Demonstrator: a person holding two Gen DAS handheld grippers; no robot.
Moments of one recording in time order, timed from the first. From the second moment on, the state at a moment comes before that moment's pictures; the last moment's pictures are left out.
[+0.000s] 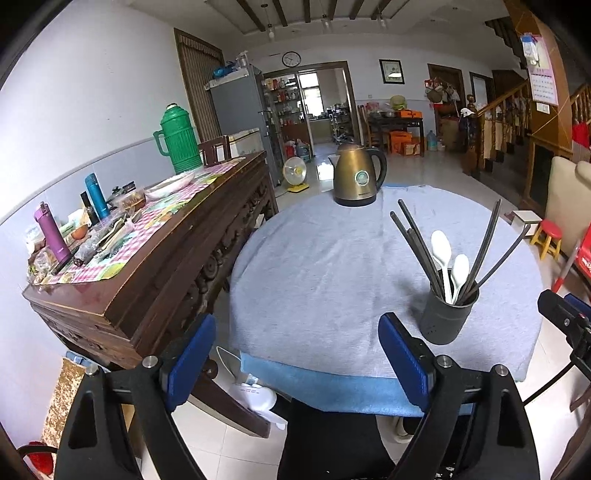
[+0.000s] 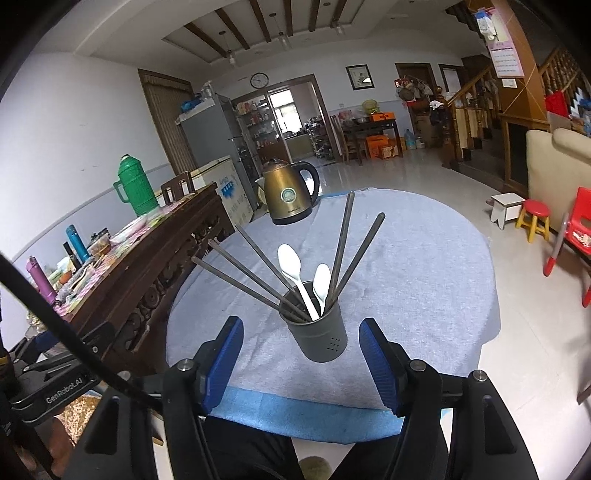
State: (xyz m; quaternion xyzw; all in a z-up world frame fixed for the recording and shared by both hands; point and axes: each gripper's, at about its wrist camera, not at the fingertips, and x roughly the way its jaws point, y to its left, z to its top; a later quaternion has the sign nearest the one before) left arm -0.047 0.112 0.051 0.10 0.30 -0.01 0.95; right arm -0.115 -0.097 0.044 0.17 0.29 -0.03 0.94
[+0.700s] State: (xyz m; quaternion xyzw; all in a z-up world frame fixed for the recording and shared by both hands) left arm -0.042 0.105 0.040 0.10 0.32 -0.01 0.94; right arm -0.114 -0.099 0.036 0.18 0.30 -0.04 0.94
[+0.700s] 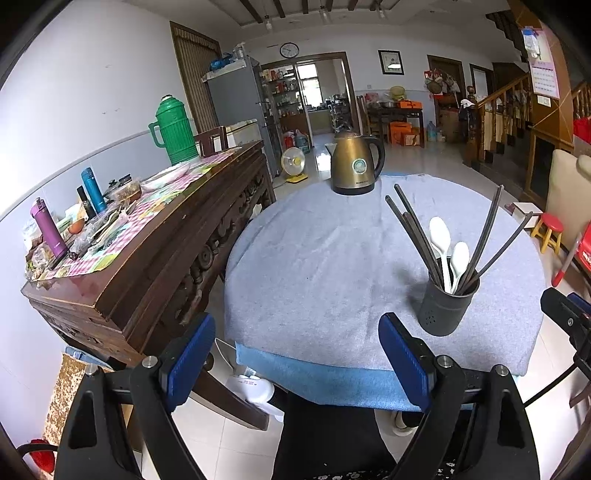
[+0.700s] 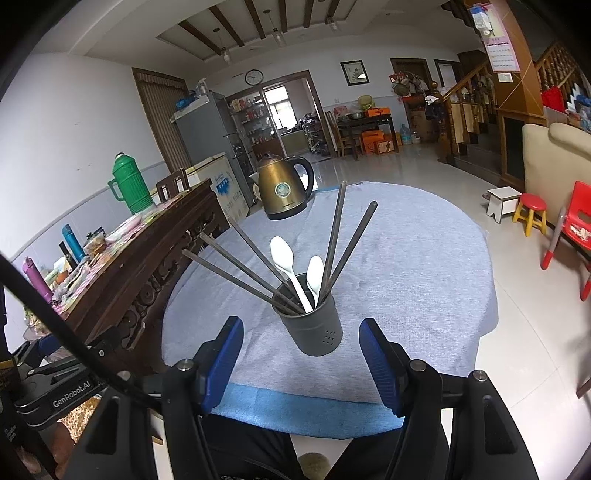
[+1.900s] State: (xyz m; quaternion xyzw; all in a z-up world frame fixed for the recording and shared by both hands) left arm -0.039 0.108 0.038 0.09 0.32 0.01 0.94; right arm -0.116 -0.097 0.040 0.16 0.29 -0.04 0.94
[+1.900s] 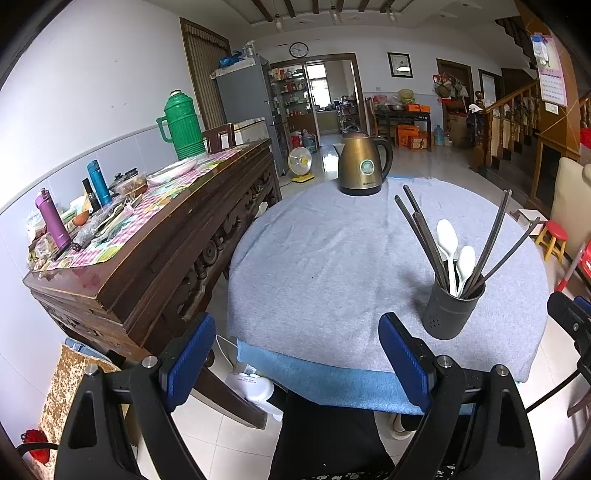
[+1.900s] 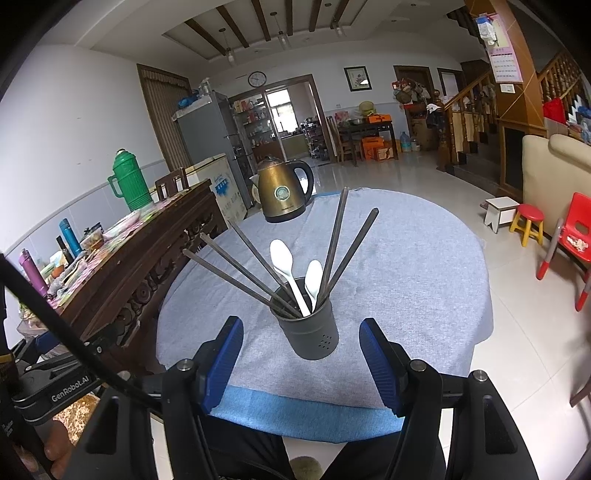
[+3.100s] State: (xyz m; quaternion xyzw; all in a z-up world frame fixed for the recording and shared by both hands) left arm -0.026 0.110 0.031 0.06 0.33 0.00 0.94; right arm -0.111 -0.097 0.049 0.14 0.27 -0.06 0.95
